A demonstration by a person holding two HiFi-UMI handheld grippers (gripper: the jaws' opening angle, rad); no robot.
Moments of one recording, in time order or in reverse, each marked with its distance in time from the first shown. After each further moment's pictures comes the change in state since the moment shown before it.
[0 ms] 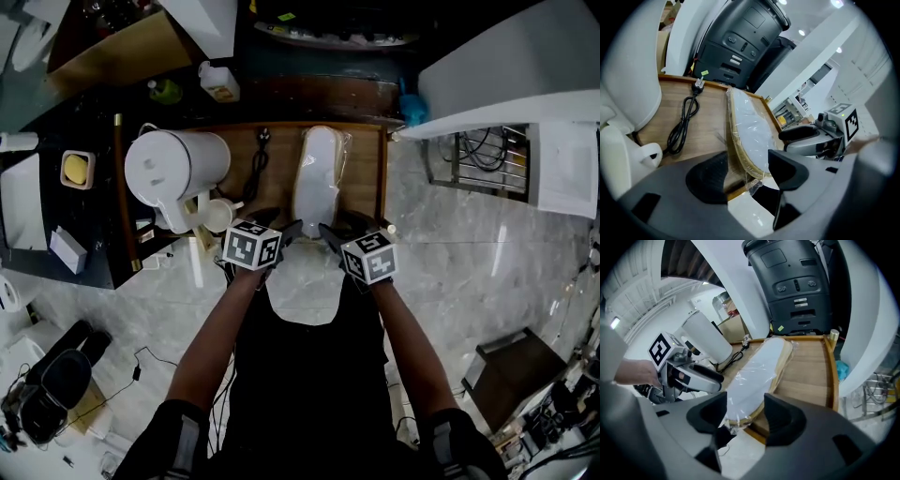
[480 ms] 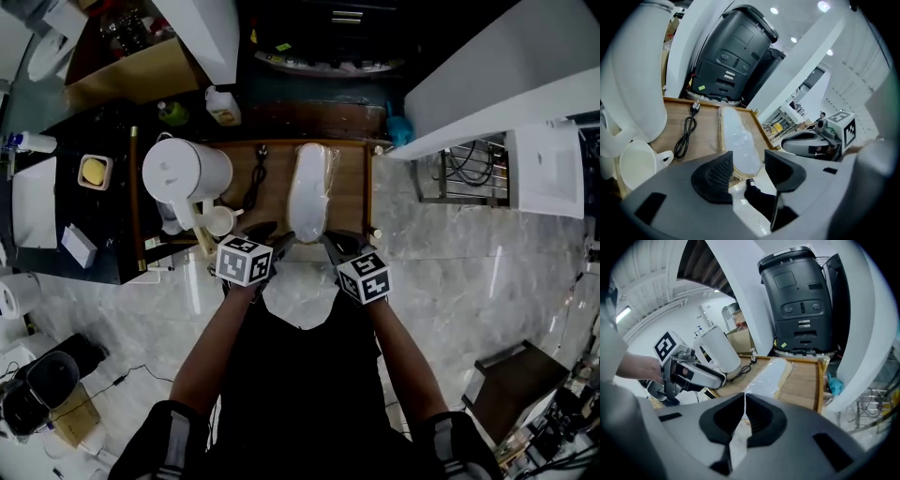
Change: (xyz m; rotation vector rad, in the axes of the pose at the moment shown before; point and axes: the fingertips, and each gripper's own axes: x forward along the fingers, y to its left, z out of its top) left arm -0.052 -0.041 0.017 0.046 -0.118 -0.007; right arm -0.058 0.034 0.017 -0.101 -0.127 -0.016
